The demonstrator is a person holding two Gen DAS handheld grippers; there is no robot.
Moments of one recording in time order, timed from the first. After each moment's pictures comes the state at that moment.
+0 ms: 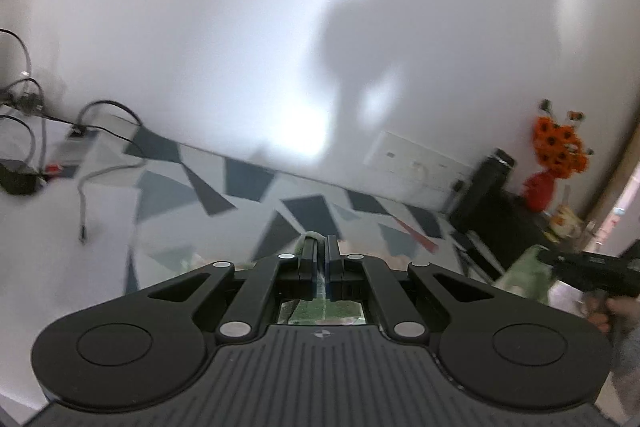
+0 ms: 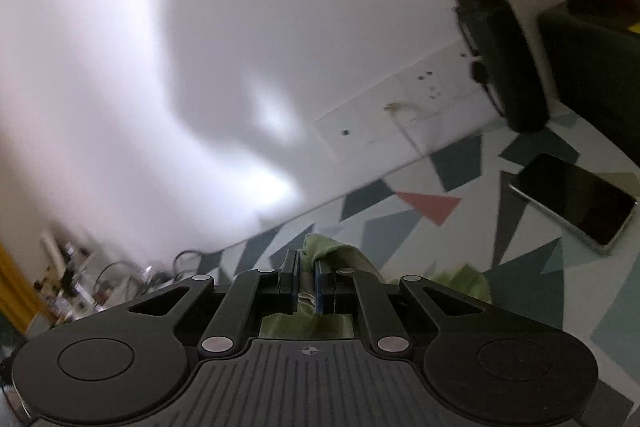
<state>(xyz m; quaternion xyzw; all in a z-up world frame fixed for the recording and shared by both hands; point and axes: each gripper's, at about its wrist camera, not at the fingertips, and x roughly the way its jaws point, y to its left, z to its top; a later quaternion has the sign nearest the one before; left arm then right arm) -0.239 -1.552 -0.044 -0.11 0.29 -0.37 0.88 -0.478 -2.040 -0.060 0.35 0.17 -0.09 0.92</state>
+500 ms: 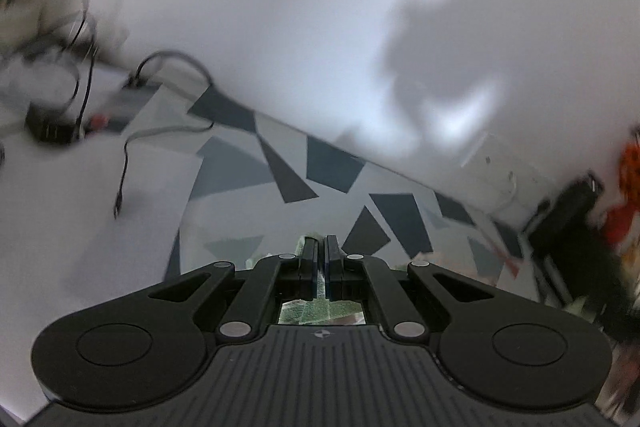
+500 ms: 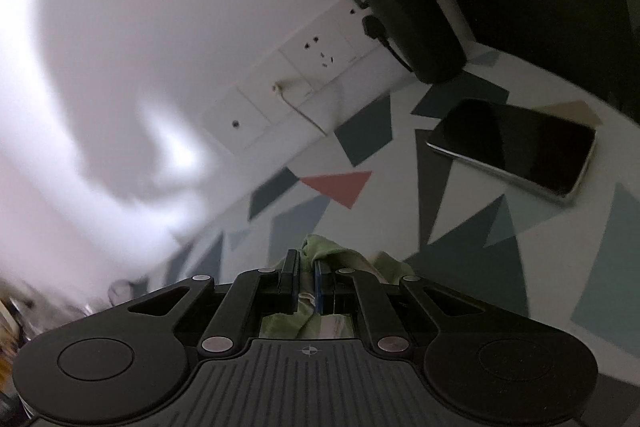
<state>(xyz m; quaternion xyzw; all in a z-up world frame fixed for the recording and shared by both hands) -0.173 -1.560 -0.105 -0.16 0.35 -0.27 0.88 -0.459 -2.087 -0.130 0.43 0.18 -0.18 0.87</state>
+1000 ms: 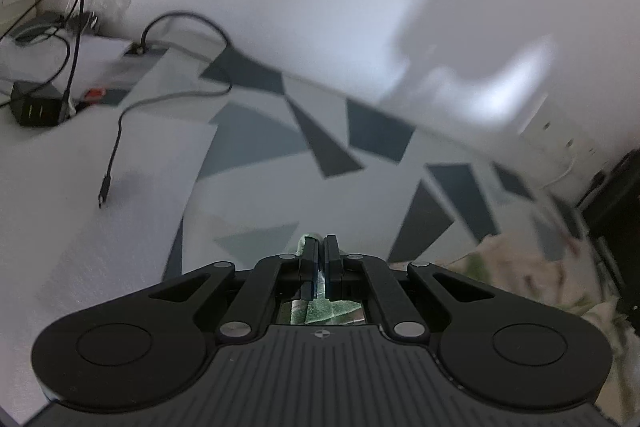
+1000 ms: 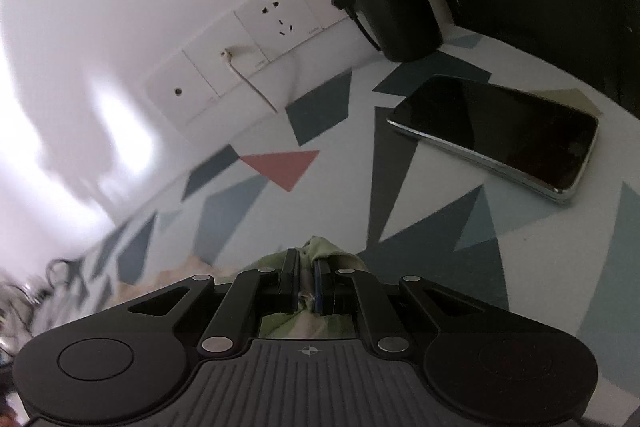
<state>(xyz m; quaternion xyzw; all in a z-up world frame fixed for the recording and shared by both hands) -0.133 -1.600 -0.161 -0.08 0.39 -0.23 0.89 -0.422 -2.093 -0.181 0.35 0.25 -0.23 0.87</state>
